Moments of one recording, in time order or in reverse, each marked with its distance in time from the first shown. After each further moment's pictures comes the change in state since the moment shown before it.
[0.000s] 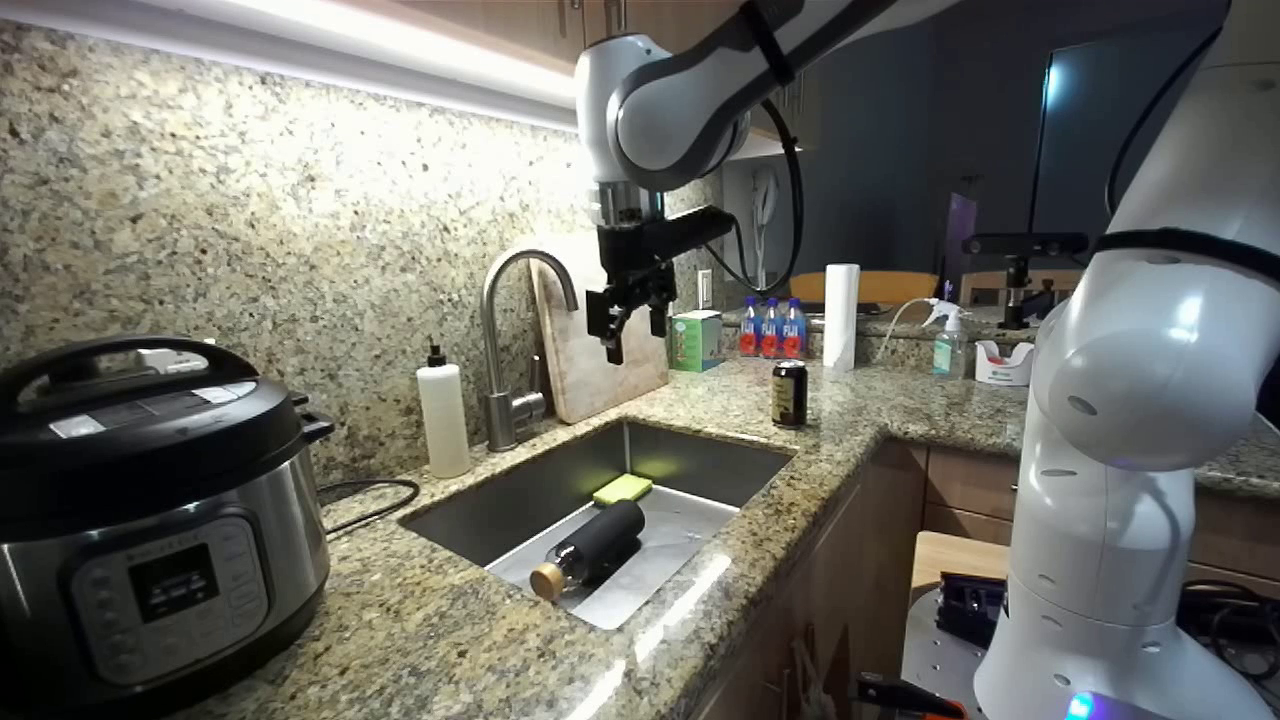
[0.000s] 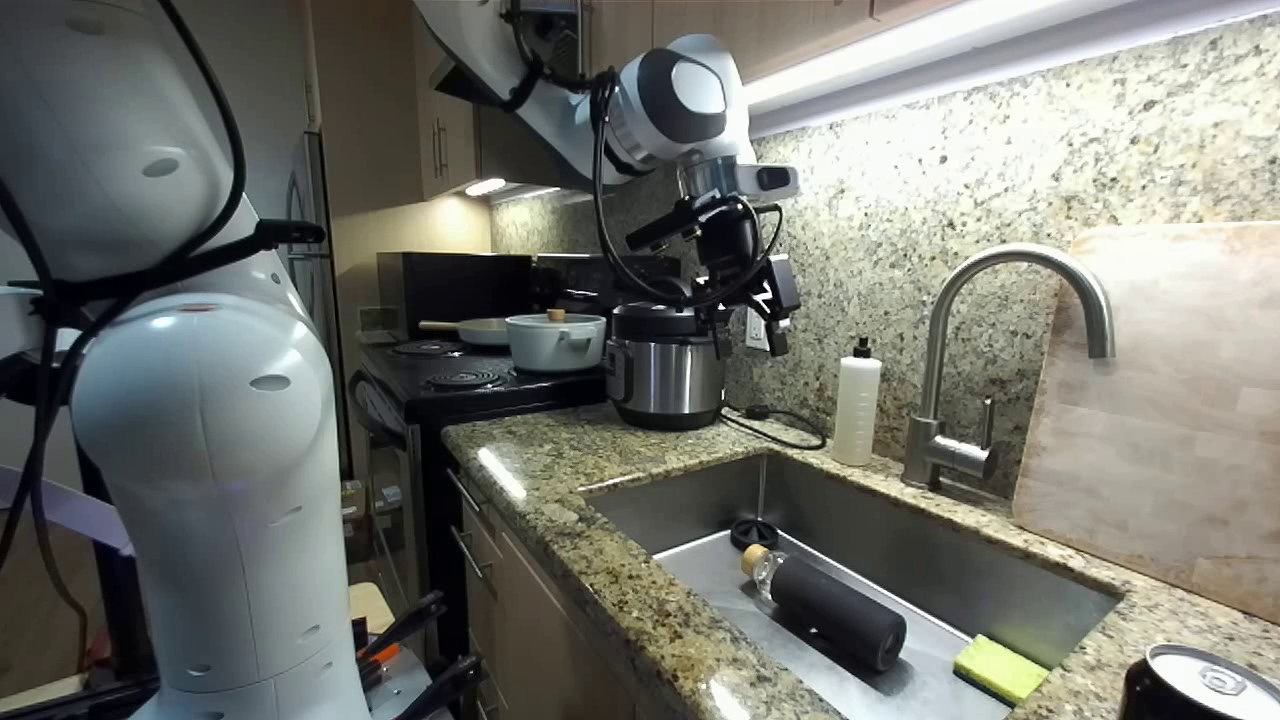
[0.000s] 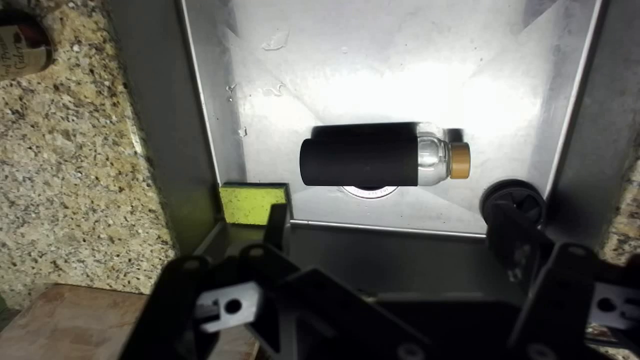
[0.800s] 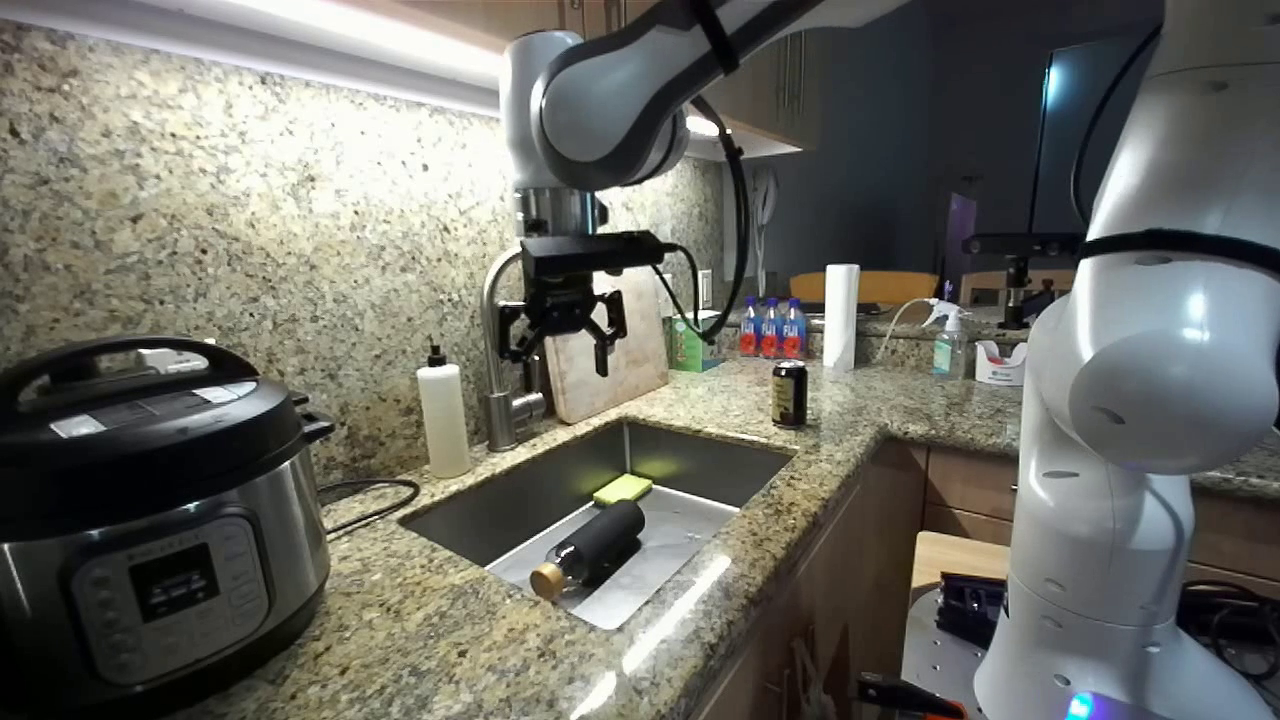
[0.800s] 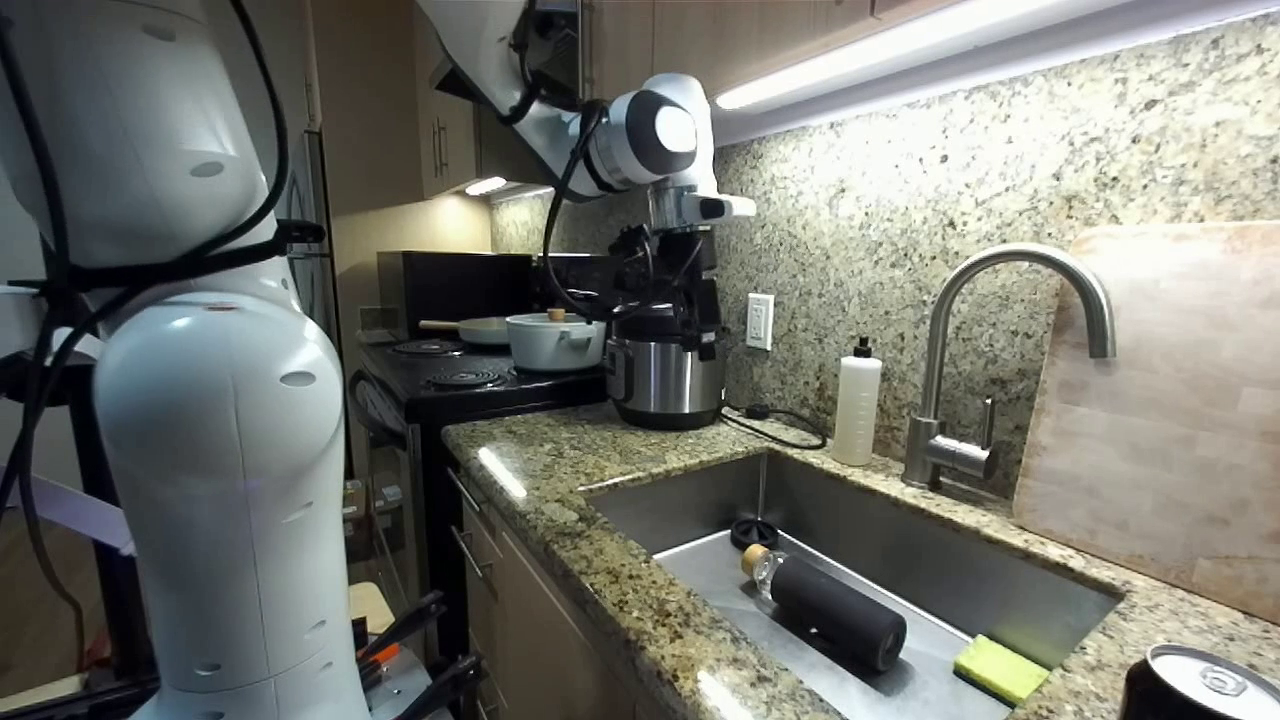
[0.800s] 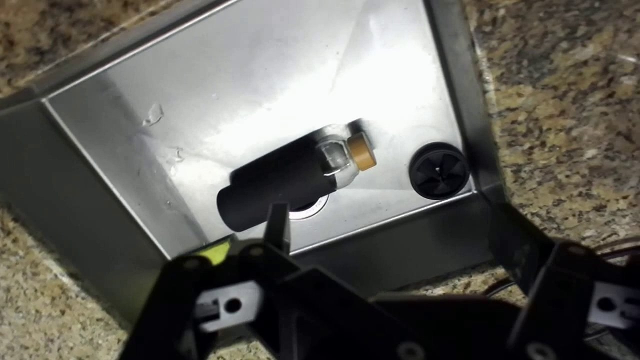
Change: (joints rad) arm 0.096 0.133 0.090 0.101 0.137 0.015 0.515
